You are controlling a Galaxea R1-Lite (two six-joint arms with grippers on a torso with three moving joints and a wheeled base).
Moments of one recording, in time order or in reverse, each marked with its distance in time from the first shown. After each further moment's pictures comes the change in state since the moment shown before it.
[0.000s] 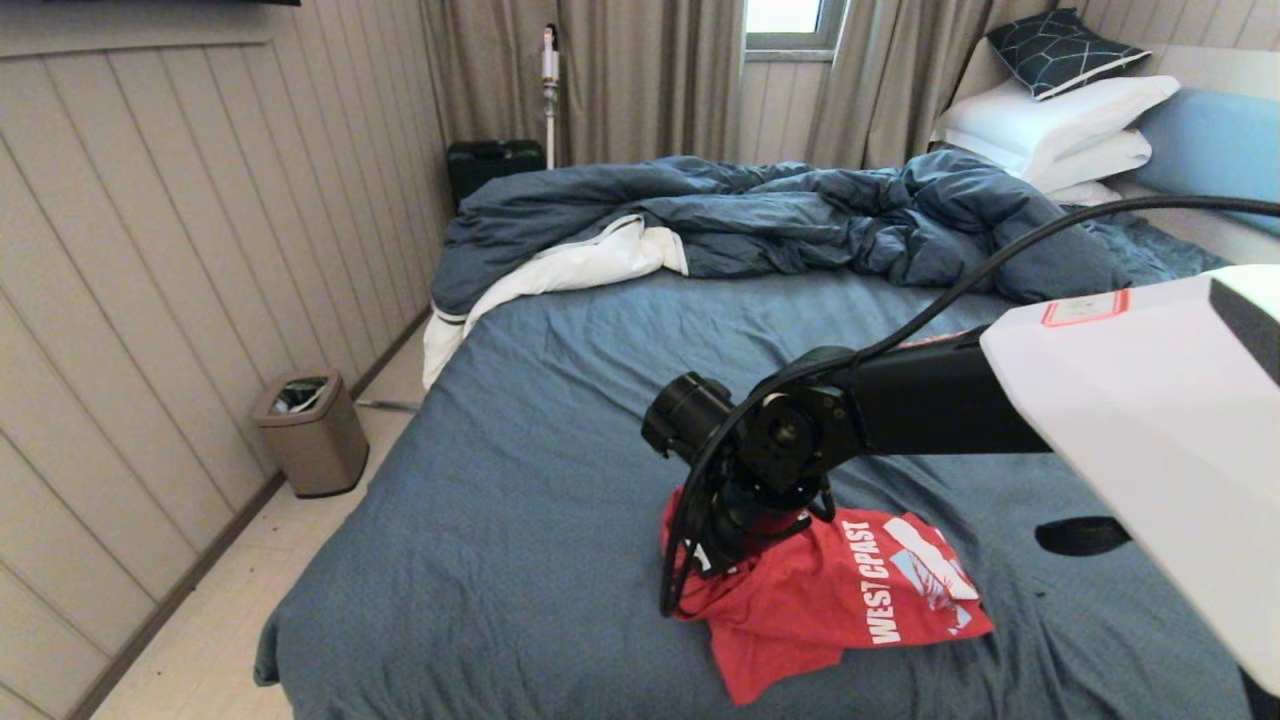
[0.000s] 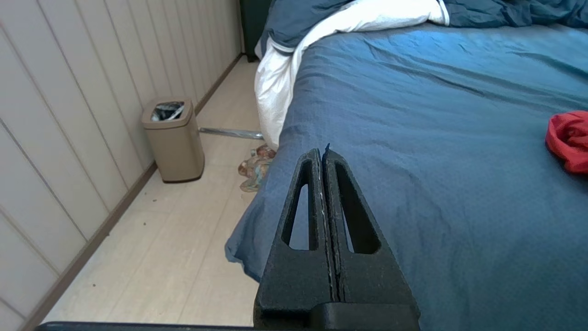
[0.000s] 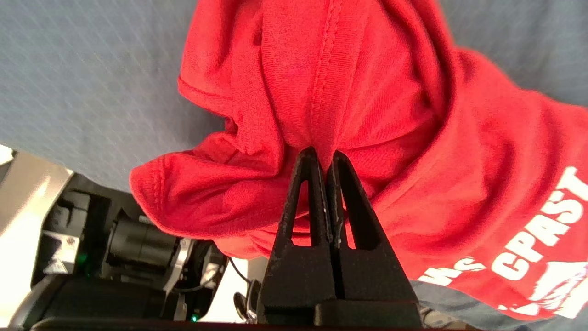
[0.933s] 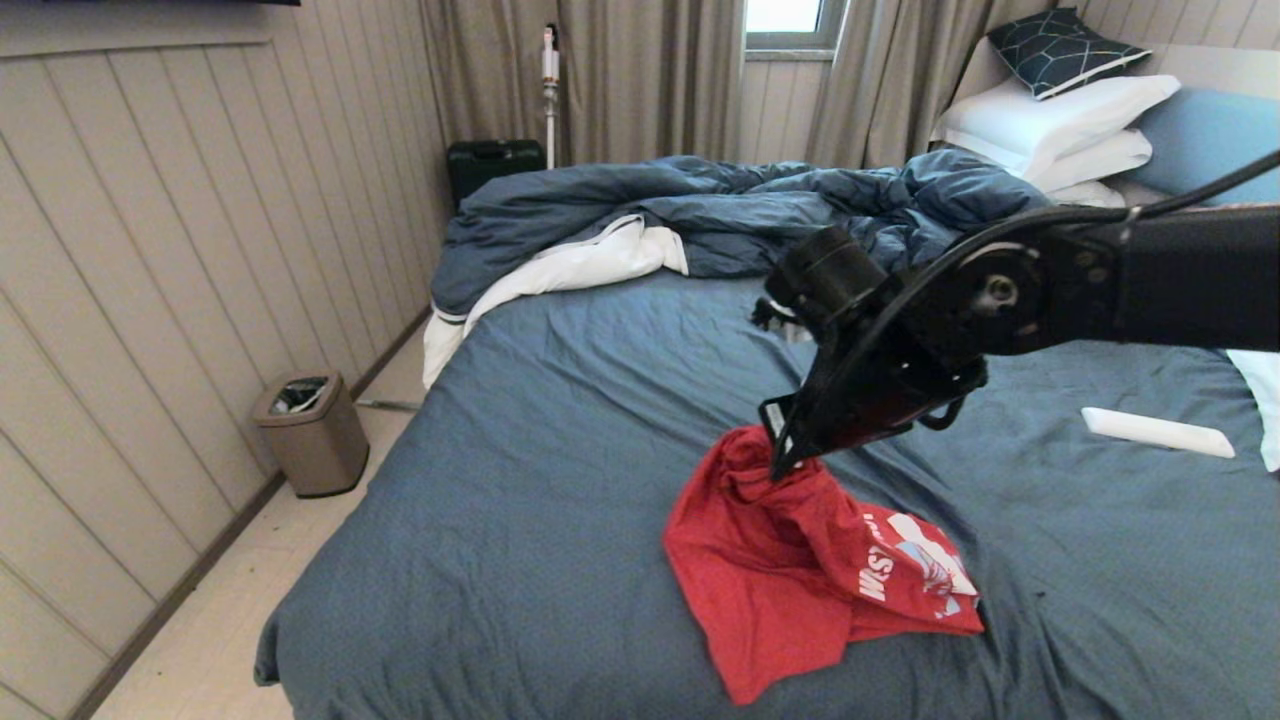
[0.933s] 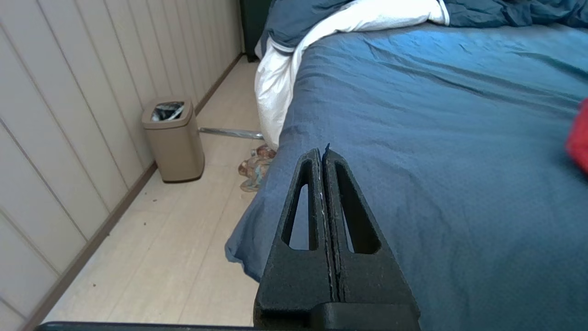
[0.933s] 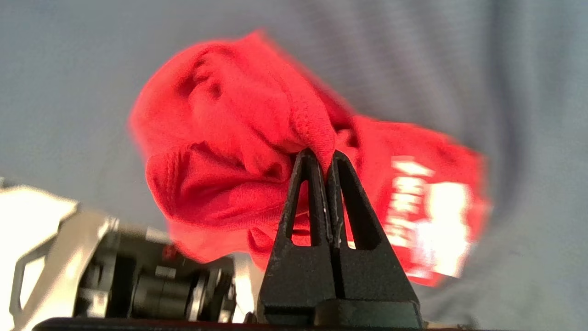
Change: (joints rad) left arm 0.000 0.000 0.000 0.000 0.000 0.000; right arm -0.165 -0.242 -0.023 0.008 0.000 -0.037
